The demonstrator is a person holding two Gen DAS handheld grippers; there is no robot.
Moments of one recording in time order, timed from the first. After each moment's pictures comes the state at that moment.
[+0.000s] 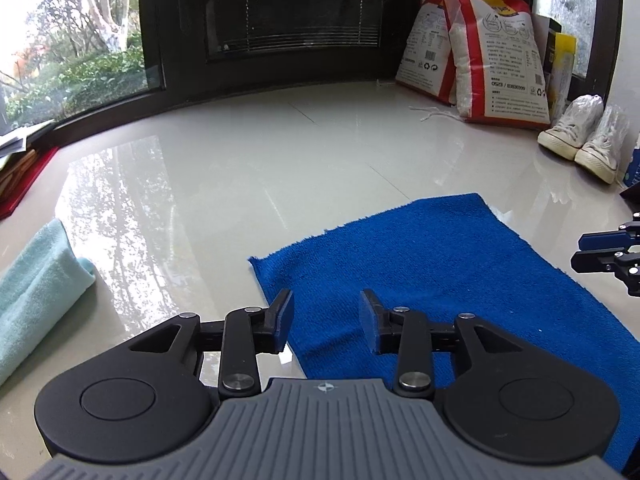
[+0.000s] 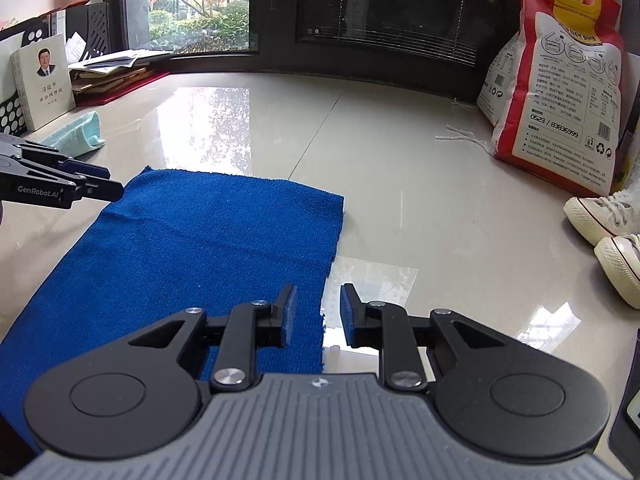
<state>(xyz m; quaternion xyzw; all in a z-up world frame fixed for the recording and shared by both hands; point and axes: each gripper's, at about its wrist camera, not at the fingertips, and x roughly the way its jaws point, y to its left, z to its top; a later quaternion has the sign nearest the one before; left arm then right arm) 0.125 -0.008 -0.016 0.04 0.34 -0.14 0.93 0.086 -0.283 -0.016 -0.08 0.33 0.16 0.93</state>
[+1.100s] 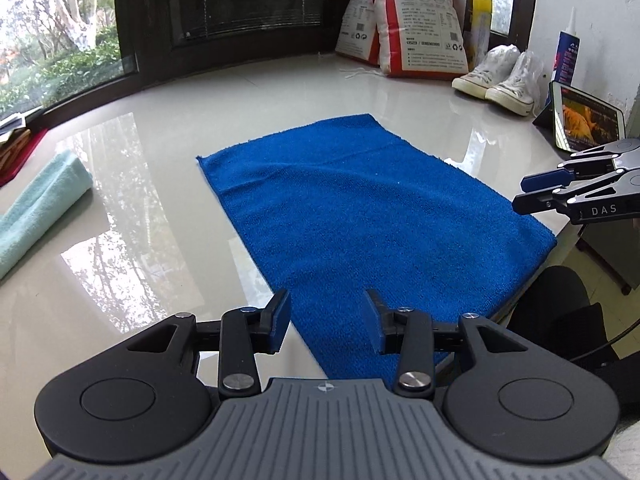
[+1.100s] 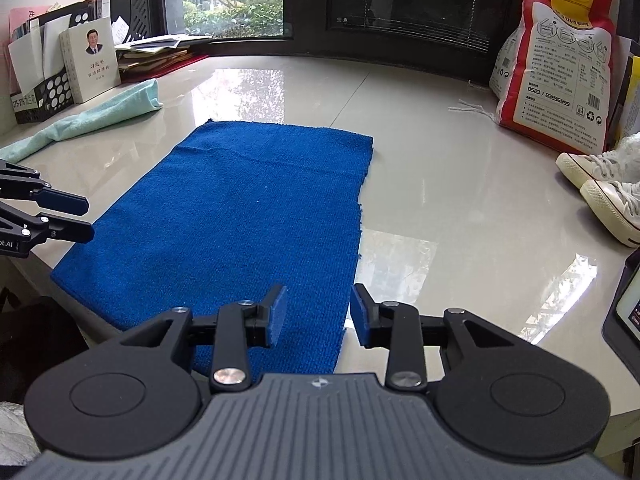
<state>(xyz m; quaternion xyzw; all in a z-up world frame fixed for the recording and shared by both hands) -0.032 -0.024 -0.022 0.07 0.35 -0.17 0.92 -0.015 -0.305 -0.020 -0.09 0.35 0.20 0.91</state>
